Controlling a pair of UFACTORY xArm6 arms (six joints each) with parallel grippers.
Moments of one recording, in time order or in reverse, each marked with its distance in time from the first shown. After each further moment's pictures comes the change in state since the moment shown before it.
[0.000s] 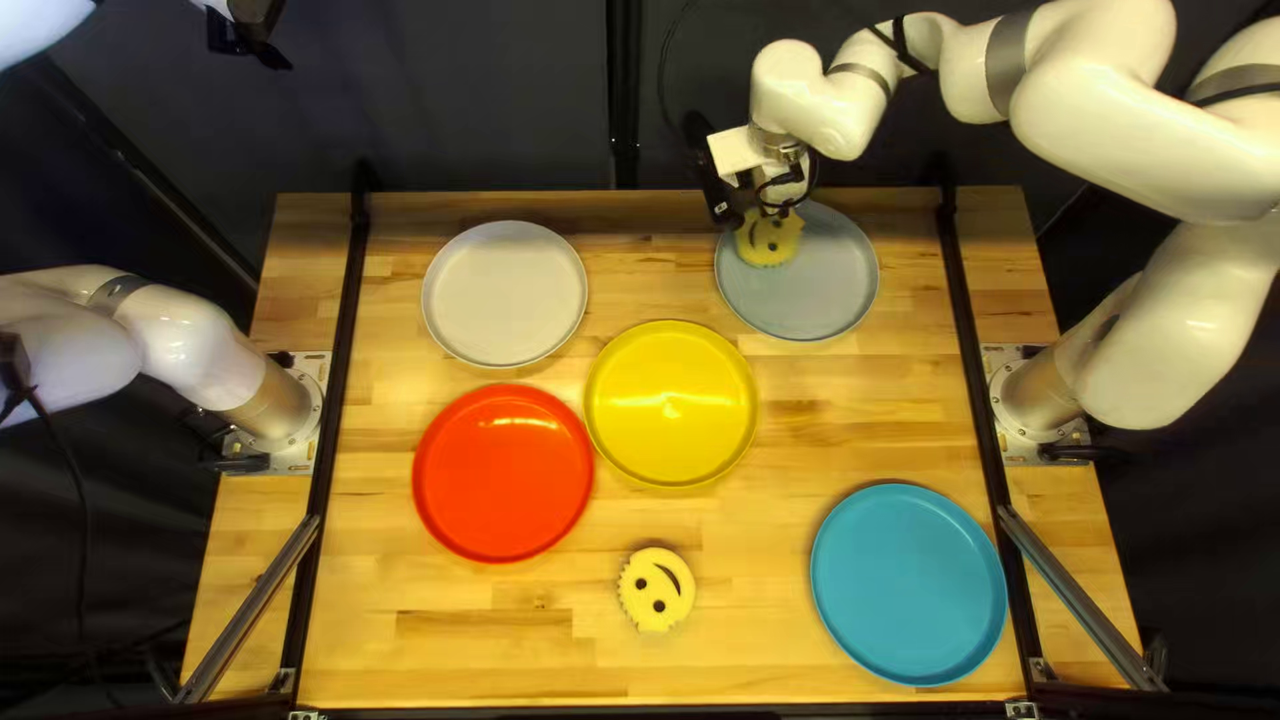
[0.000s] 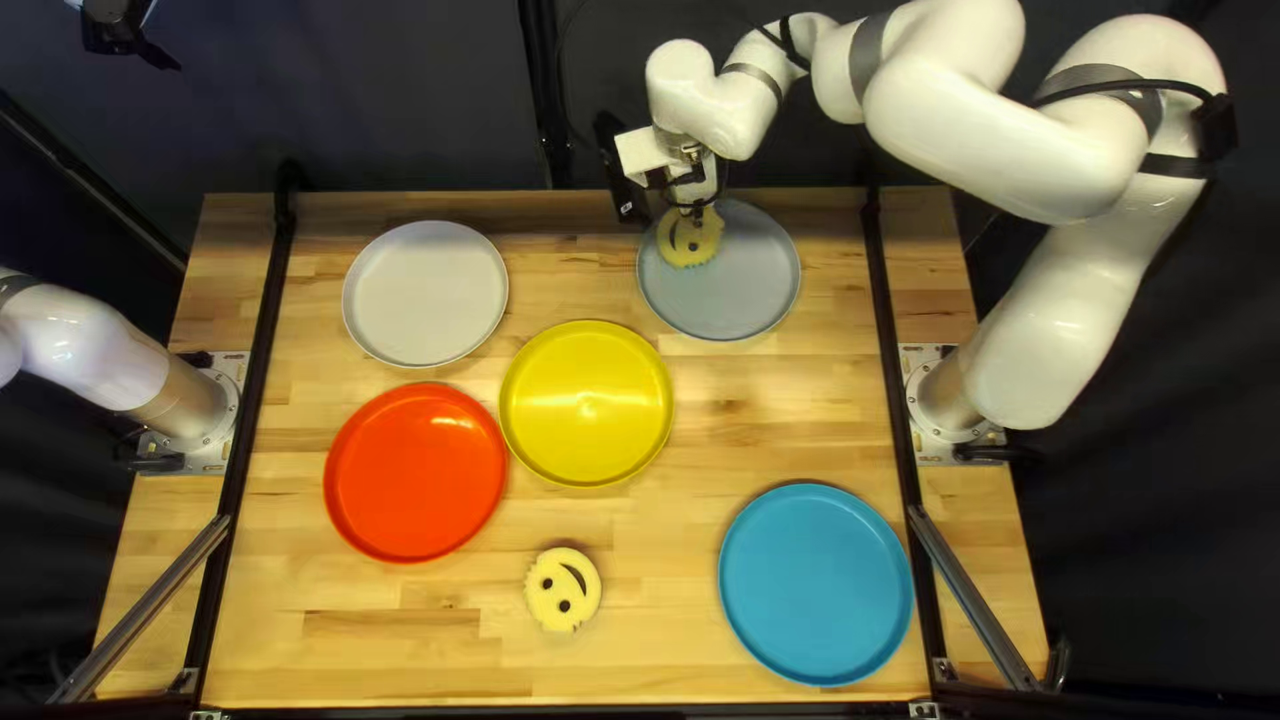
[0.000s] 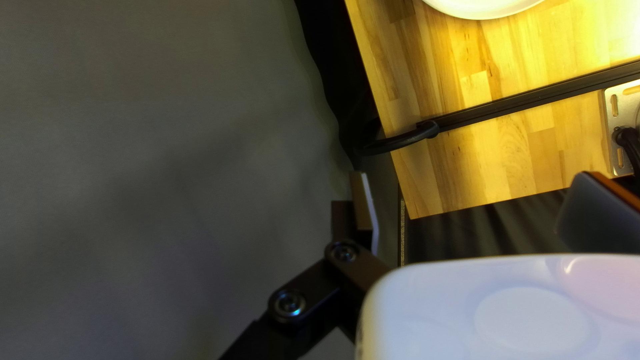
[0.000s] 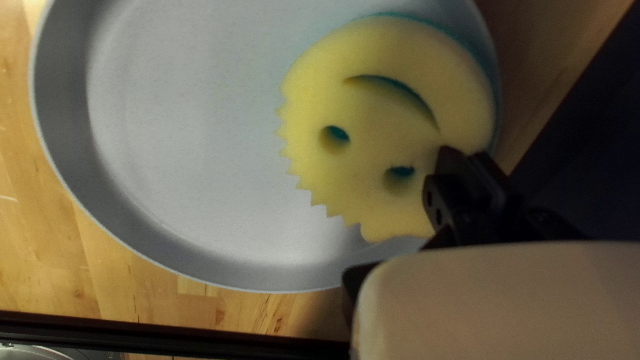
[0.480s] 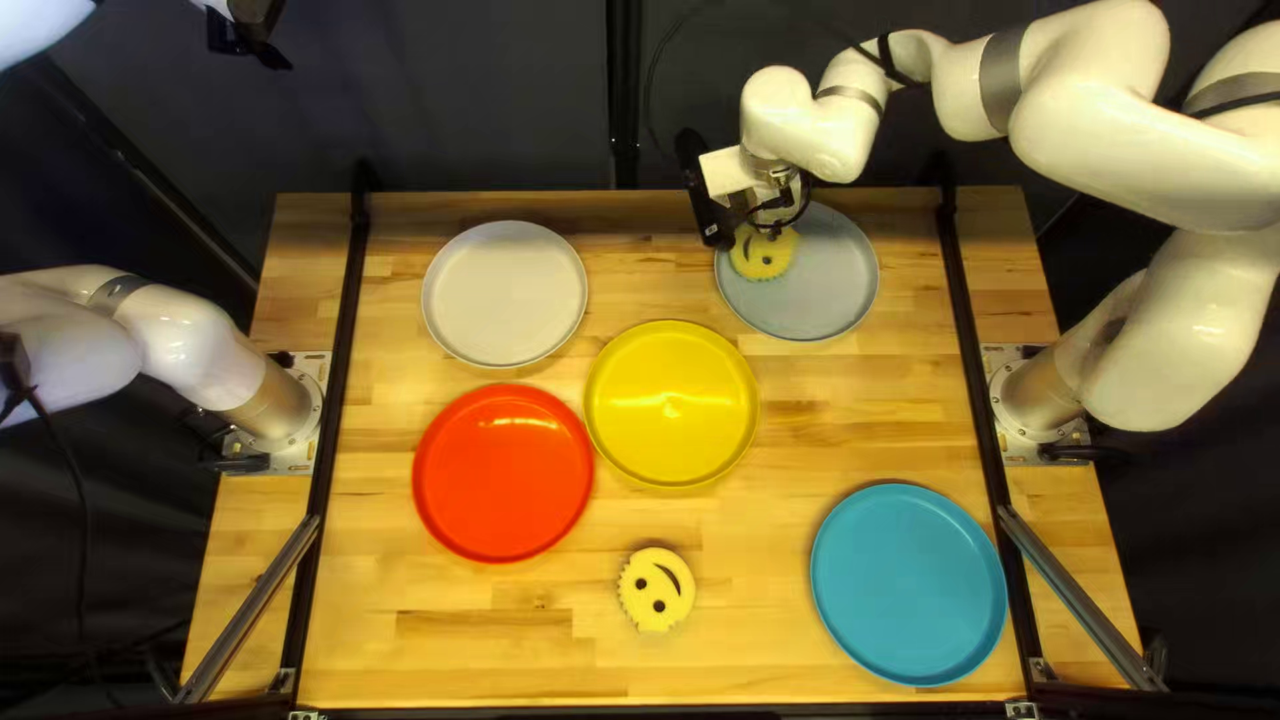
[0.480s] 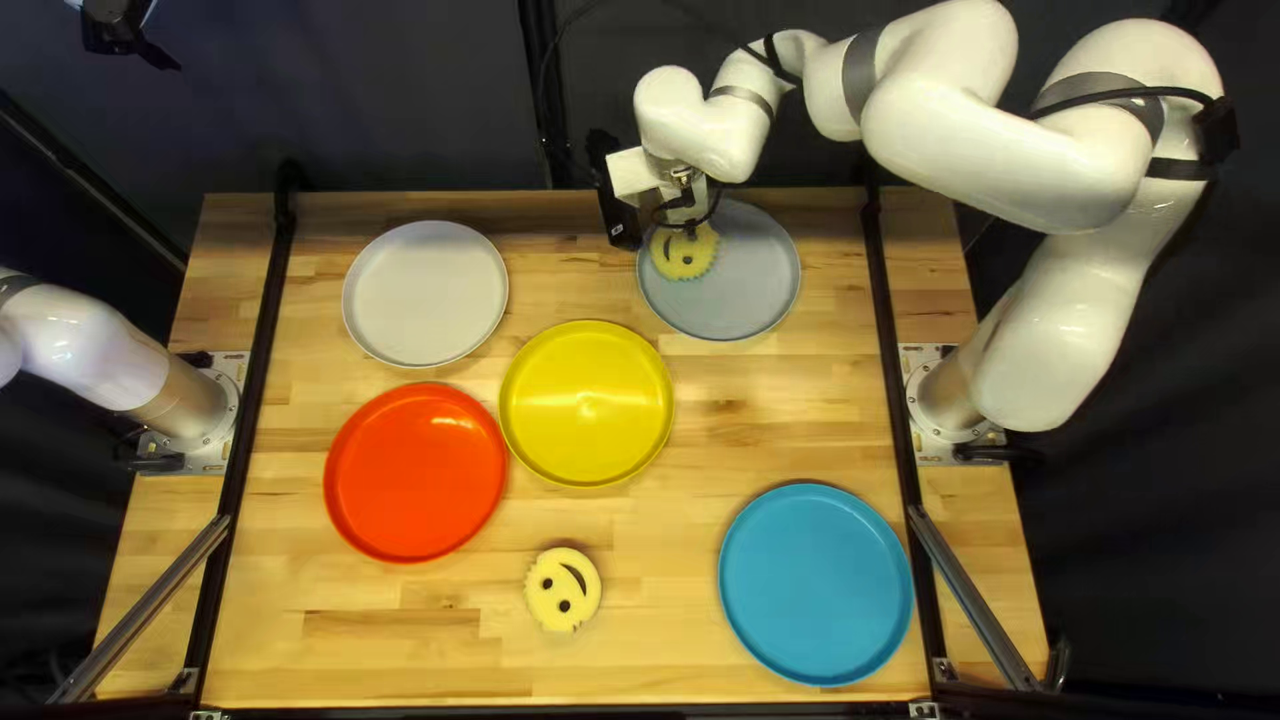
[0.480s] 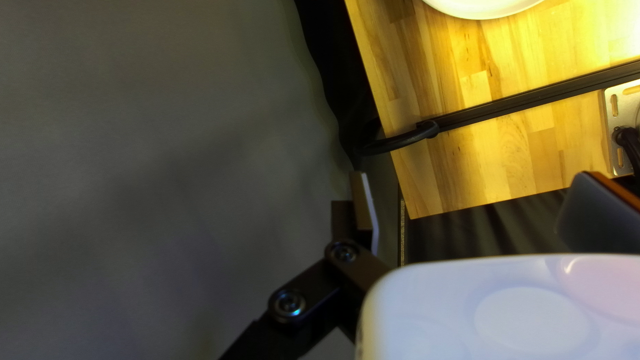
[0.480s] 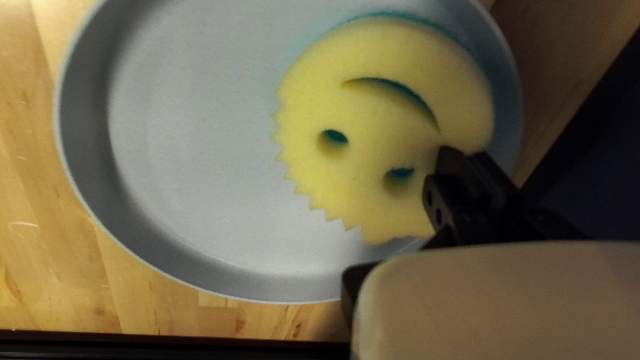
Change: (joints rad) left arm 0.000 0.000 0.000 0.000 0.000 0.000; right arm 0.087 -0.067 0.099 -0.022 -0.023 0.081
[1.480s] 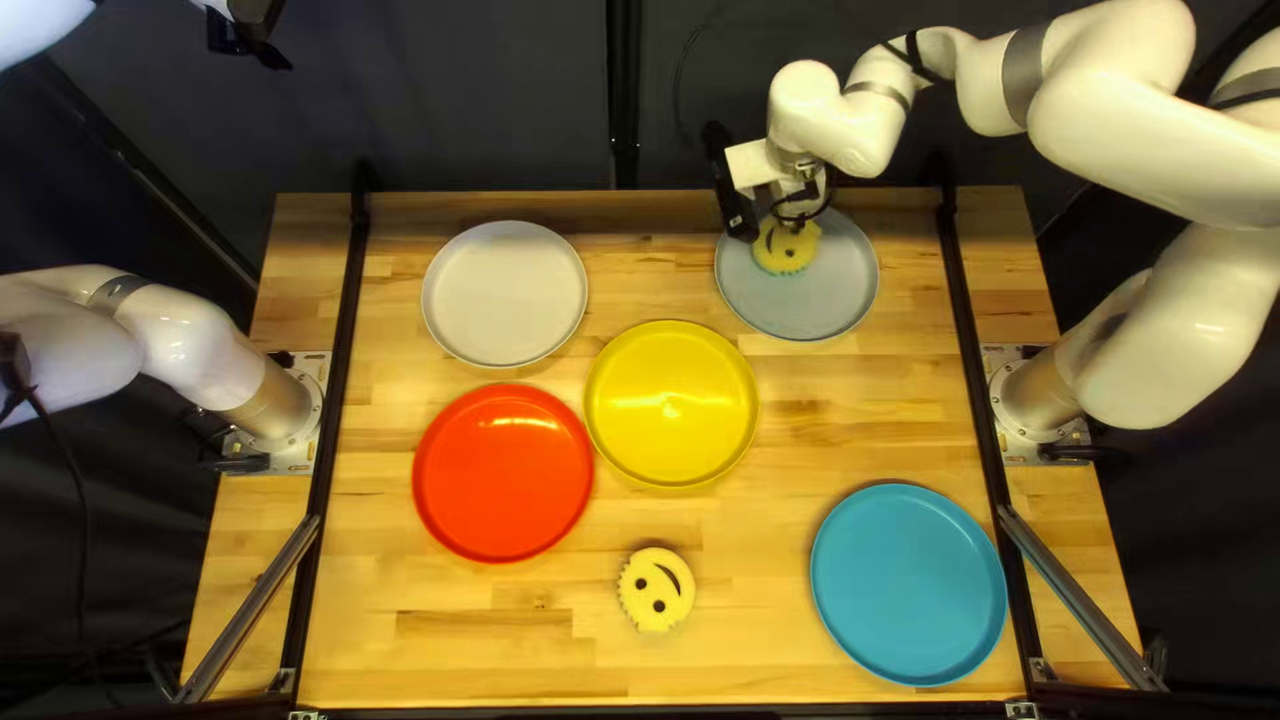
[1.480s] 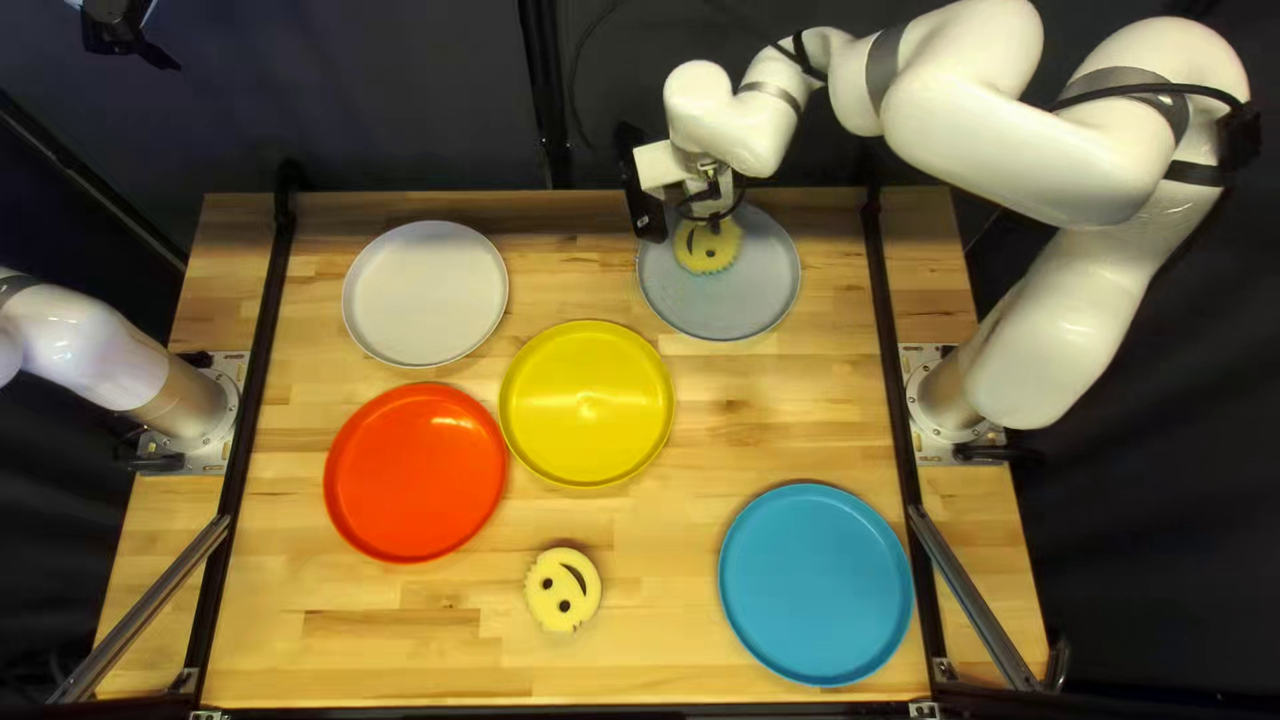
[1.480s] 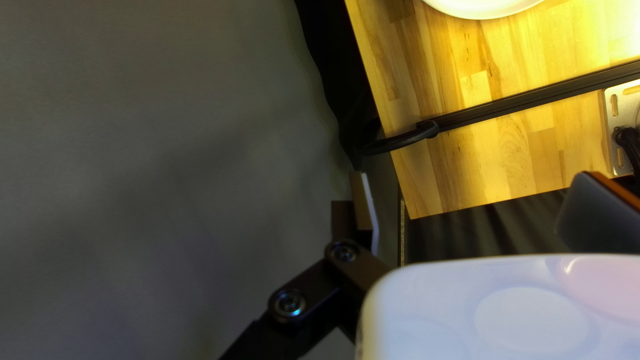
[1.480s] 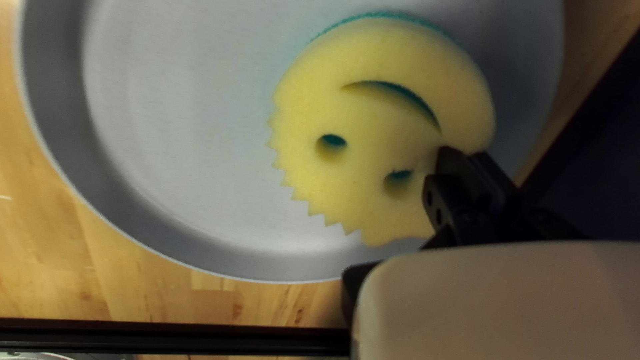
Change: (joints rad) left arm 0.000 0.000 0.000 0.000 0.000 0.000; right arm -0.194 0.030 -0.022 -0.033 -0.049 -0.097
